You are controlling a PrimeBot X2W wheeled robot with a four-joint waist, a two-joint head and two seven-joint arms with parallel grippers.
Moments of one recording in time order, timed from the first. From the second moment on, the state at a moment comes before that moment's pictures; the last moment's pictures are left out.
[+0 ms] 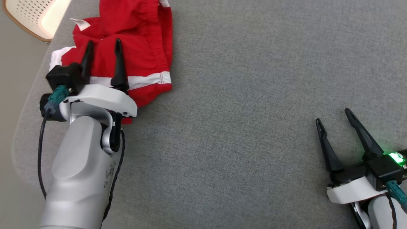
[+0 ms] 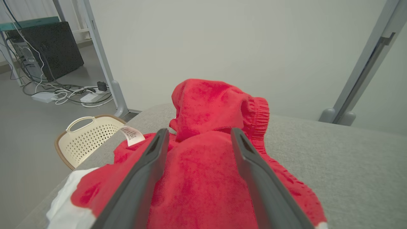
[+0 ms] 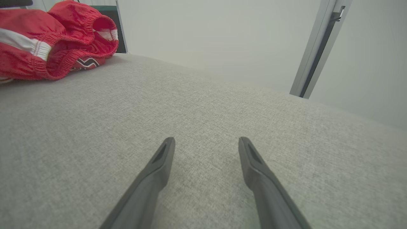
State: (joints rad) left arm -0.69 0.05 -0.10 0.61 -0.31 0.01 -0.26; right arm -0.14 -0.23 0.13 0.15 -0.04 0.13 -0.27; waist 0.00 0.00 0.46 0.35
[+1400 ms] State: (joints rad) left arm -0.57 0.16 -0.16 0.21 -0.43 -0.02 -0.06; right arm -0.11 -0.05 0.16 0.28 0.06 0.13 -0.26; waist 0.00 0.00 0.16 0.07
